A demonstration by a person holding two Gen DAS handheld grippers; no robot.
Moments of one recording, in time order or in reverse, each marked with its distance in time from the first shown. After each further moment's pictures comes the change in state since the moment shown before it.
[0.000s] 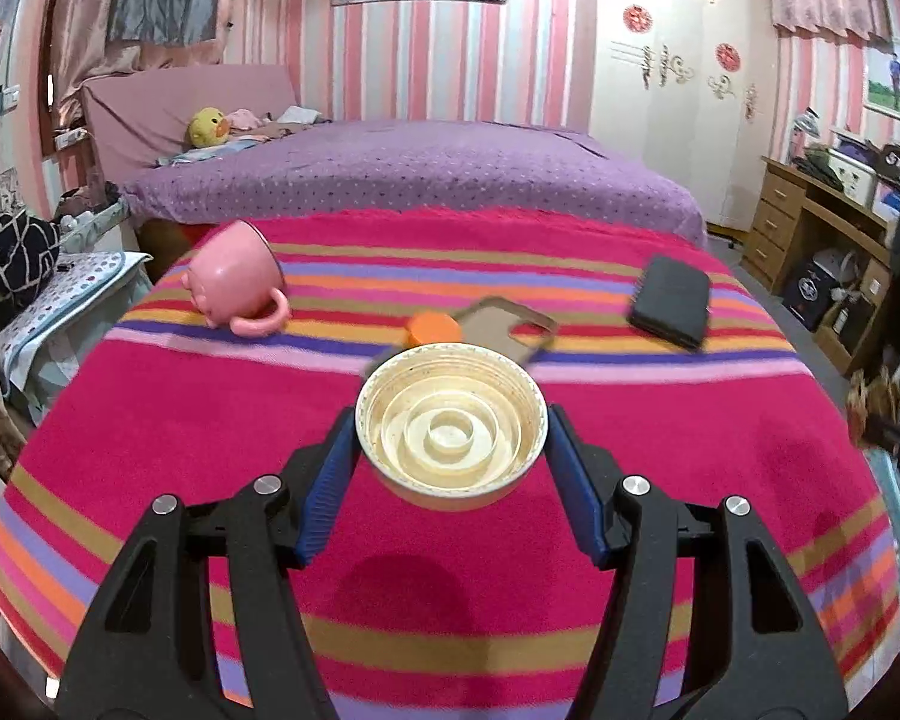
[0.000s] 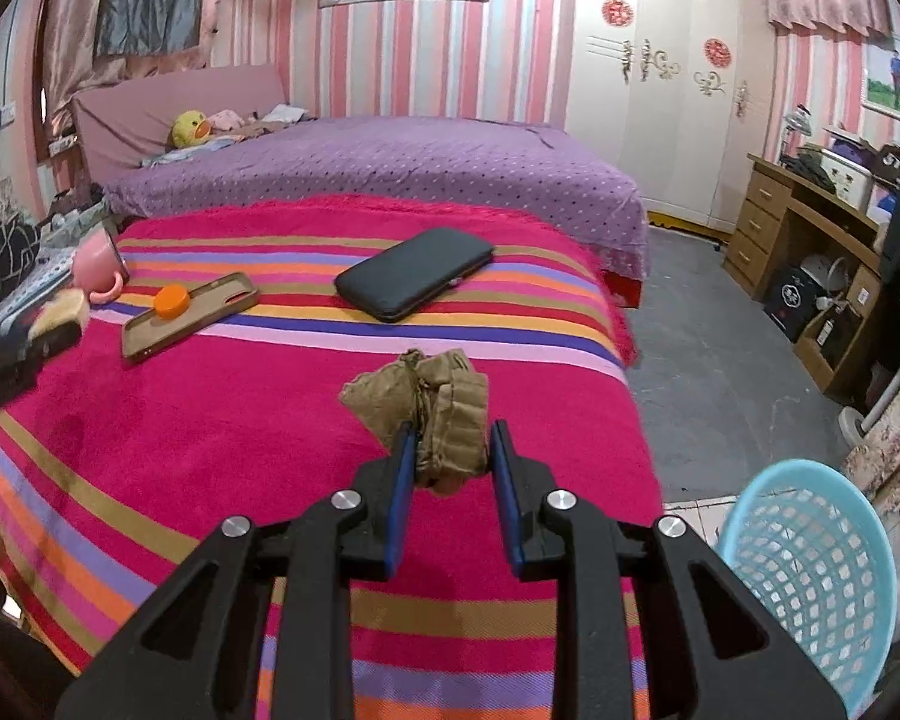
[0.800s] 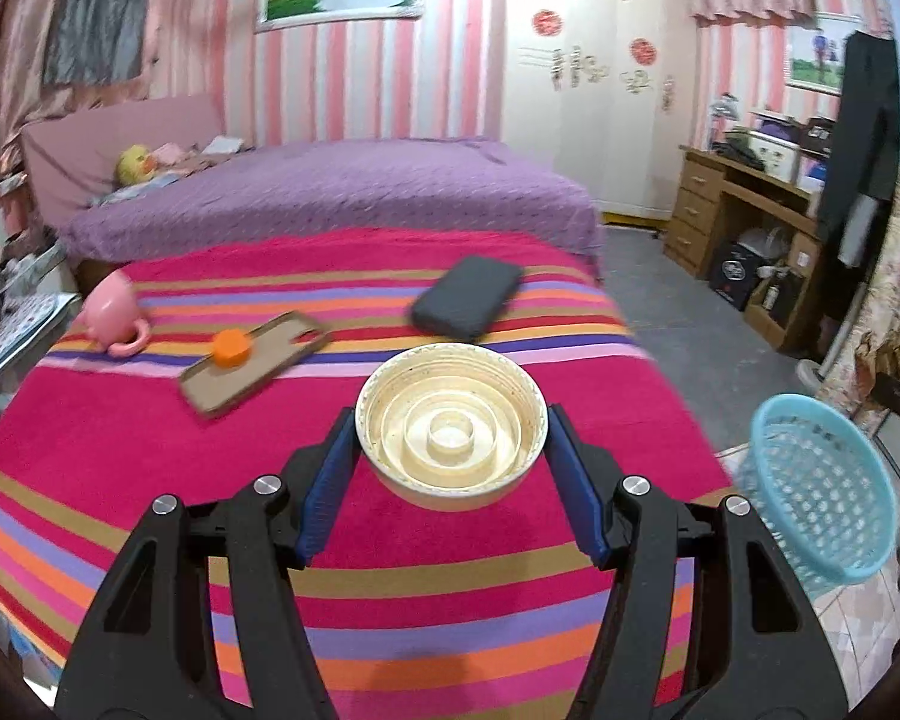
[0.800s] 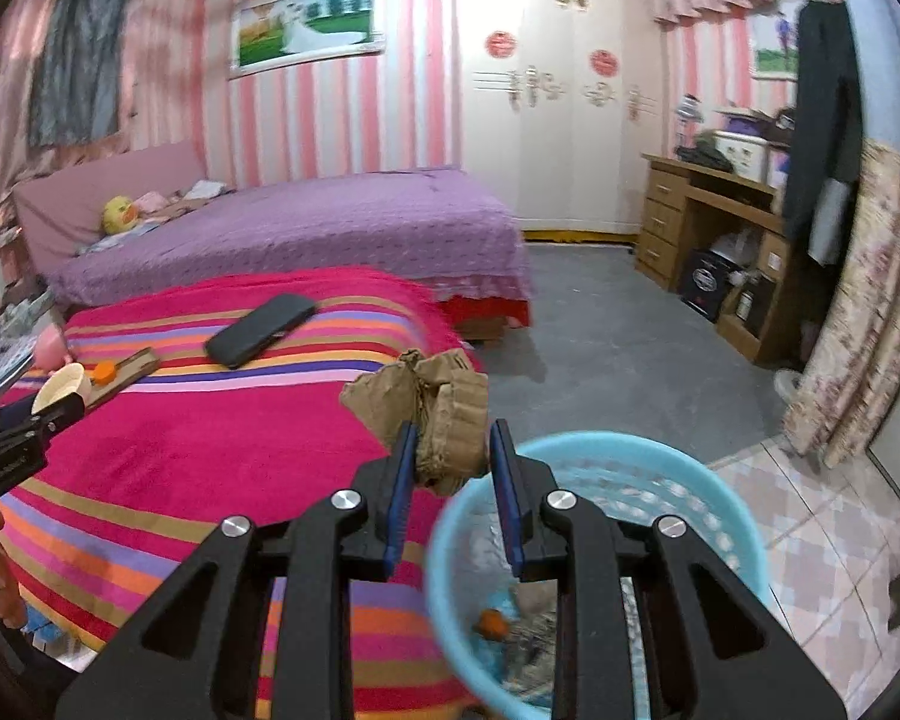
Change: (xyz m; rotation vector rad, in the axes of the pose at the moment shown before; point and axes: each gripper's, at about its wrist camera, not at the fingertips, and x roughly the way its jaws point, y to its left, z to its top) left arm -0.062 -0.153 -0.013 0.089 -0.052 -0.149; right arm -0.098 -0.151 -0.031 0.168 -0.117 -0.141
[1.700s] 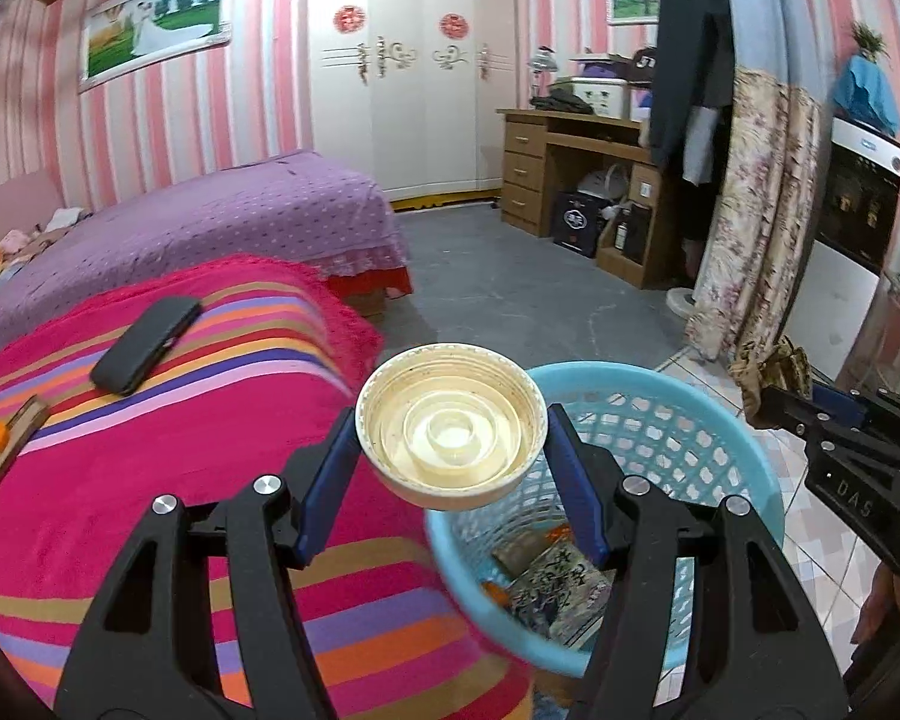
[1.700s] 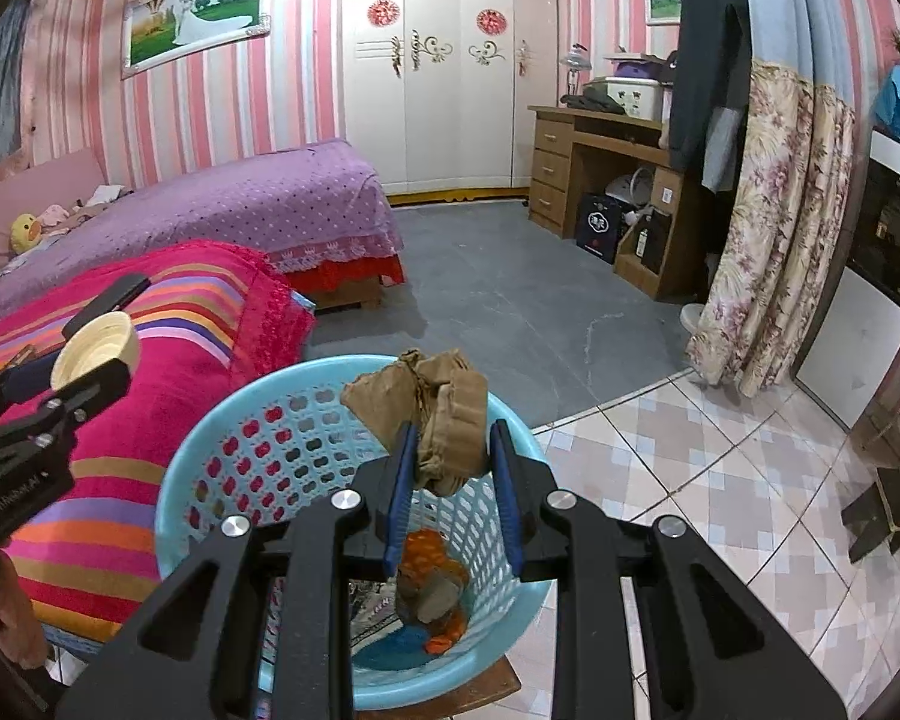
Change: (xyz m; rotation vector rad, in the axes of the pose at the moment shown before) left arm 0.024 -0.233 -0.023 0.252 -0.001 -0.300; right arm 0.008 -0.140 -0.040 0.107 0.077 -0.199
